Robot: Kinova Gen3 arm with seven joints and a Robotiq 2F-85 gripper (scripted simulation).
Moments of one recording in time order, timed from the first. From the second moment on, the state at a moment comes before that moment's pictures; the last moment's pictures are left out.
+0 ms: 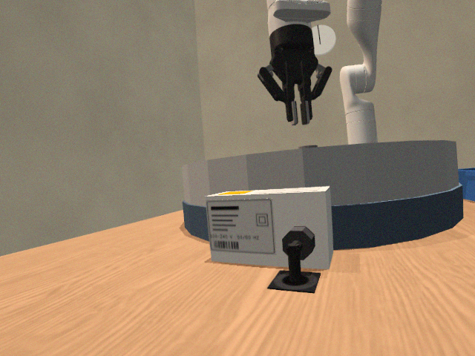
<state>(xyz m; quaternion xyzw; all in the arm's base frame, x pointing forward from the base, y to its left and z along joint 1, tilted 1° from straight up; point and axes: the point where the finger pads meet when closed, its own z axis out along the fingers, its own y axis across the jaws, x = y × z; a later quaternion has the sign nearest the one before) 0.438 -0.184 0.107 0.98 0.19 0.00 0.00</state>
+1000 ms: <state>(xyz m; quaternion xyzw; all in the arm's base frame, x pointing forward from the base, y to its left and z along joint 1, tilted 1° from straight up) 0.348 -0.183 0.093 0.99 0.16 0.00 0.01</state>
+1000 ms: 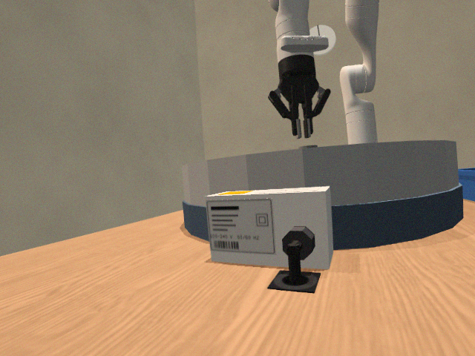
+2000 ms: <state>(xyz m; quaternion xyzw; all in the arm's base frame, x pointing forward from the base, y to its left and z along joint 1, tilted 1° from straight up) 0.284 -0.180 0.086 0.99 0.14 0.00 0.01</state>
